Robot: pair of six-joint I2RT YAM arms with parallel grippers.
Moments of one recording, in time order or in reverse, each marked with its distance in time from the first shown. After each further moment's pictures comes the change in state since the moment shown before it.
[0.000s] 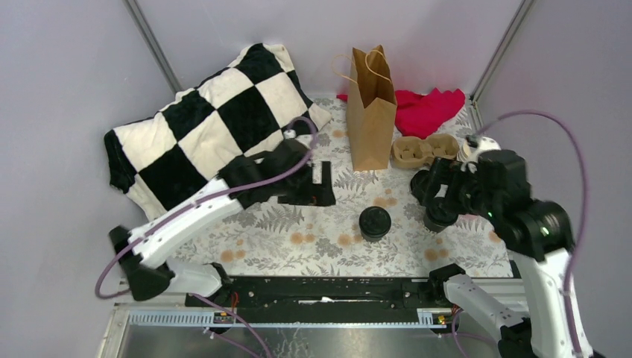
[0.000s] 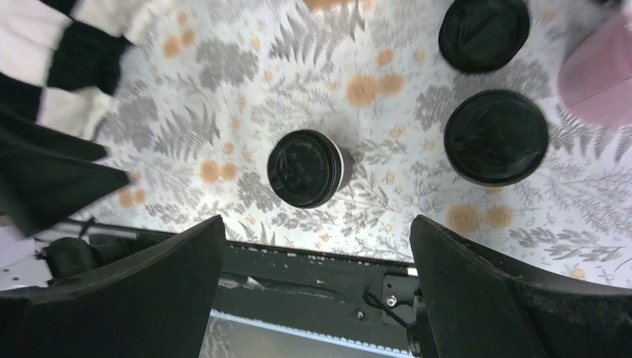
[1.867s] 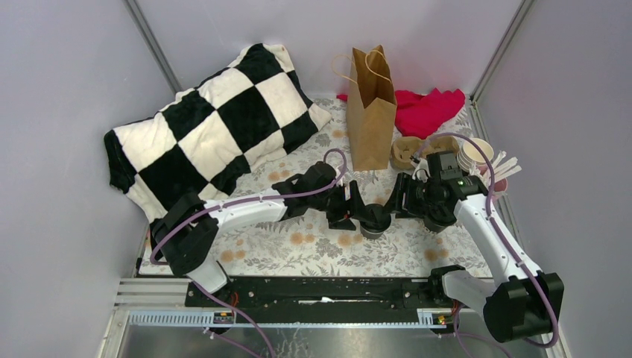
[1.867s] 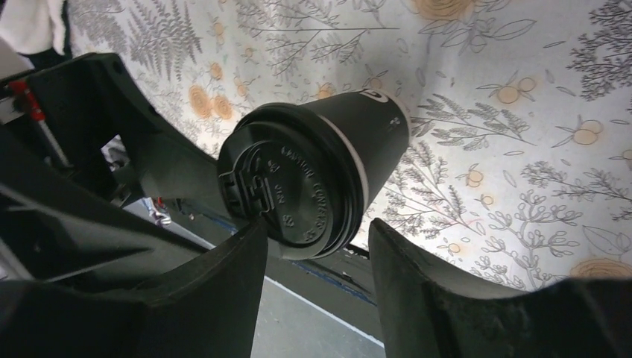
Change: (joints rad) left arm 0.100 0.168 -0.522 0.960 0.565 -0.418; right arm -0.145 0.274 -0.662 0.477 -0.484 -0.063
